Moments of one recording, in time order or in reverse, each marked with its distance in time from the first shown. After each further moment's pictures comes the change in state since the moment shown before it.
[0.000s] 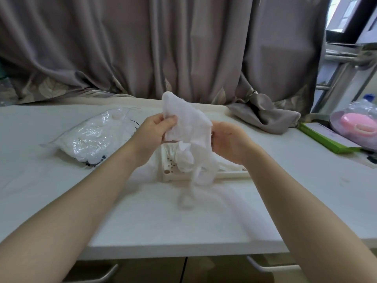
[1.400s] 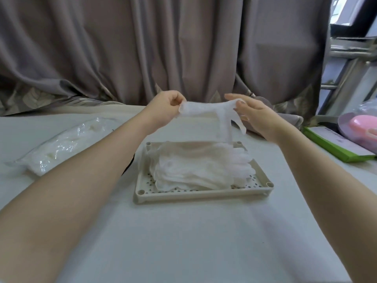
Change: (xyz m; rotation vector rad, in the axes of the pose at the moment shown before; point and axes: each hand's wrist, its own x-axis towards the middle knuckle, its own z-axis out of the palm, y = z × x) left_hand 0.122 0.007 0.037 0.574 0.044 0.132; right_hand 0.005 -0.064 -0.113 -0.655 0.354 -0.165
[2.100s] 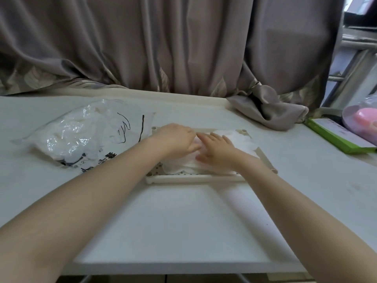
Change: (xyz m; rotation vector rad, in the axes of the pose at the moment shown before) left_hand -0.056 -0.037 0.037 1.140 -0.451 0.221; right_hand -0.044 0.033 0.108 -0.981 -0.392 0.056
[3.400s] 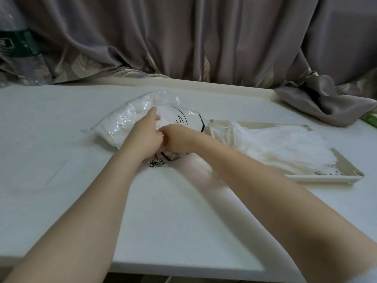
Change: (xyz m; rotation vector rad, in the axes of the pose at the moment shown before) left_hand -0.125 -0.145 0.050 -0.887 0.305 -0.646; right_hand 0.125 -0.210 0.024 0.305 -0.137 -0.186
